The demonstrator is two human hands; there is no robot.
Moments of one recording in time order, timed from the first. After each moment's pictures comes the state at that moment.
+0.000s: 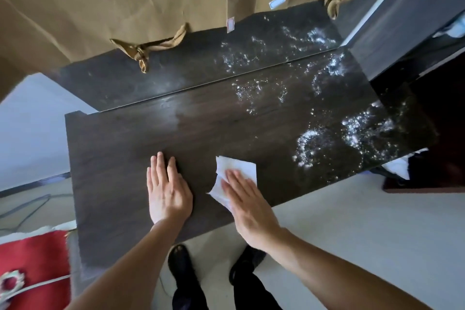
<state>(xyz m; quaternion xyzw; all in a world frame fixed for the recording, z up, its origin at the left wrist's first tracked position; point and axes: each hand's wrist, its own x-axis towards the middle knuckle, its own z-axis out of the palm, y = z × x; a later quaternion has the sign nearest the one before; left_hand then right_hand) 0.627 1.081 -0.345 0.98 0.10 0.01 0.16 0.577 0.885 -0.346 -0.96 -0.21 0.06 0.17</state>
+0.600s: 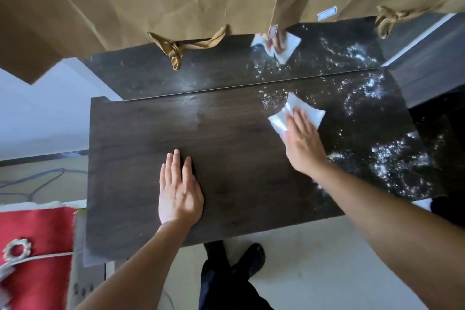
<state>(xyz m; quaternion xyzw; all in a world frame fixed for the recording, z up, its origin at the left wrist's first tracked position) 0.628 1.078 -0.339 0.99 0.10 0.01 0.14 0.758 0.800 -0.345 -0.99 -0.12 0.00 0.10</state>
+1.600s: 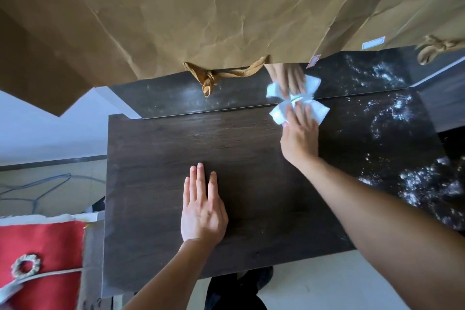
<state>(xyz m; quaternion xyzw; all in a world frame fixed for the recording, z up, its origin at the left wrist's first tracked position) 0.649 1.086 -0.338 0.99 0.06 -0.03 0.13 0.829 0.879 -0.350 -0.99 -0.05 -0.01 0.12</state>
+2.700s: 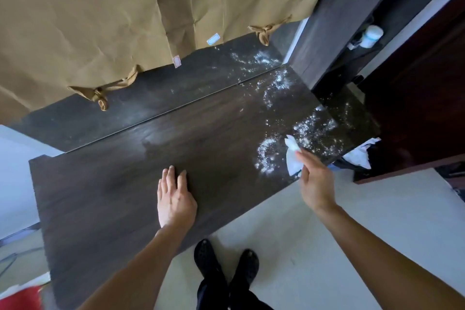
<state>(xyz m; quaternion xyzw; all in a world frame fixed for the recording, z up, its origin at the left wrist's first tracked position) 0.646 1.015 -0.321 0.98 0.00 -0.06 0.19 0.604 0.706 -0.278 -0.95 0.16 -0.11 0.25</state>
